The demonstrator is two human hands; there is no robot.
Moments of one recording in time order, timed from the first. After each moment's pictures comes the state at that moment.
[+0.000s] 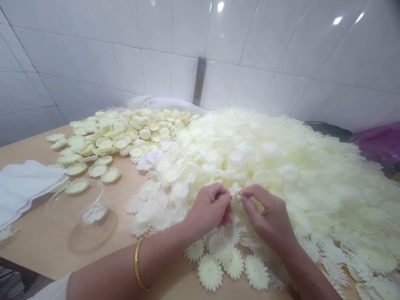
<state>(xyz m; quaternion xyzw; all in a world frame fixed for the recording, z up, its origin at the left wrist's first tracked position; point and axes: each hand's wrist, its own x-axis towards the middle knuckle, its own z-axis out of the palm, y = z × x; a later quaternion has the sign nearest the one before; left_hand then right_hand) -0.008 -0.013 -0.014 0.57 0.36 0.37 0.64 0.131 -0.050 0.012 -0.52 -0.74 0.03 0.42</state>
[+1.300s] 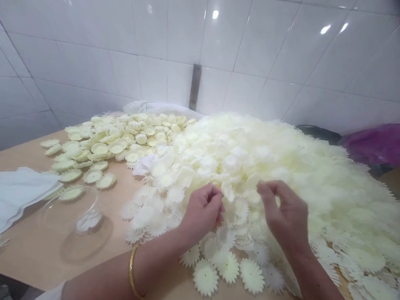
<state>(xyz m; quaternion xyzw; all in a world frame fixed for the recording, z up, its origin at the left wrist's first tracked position) -0.010 -0.017 -0.006 0.58 0.37 0.44 0.57 0.146 -0.052 0.023 -0.61 -0.61 -0.04 0.50</state>
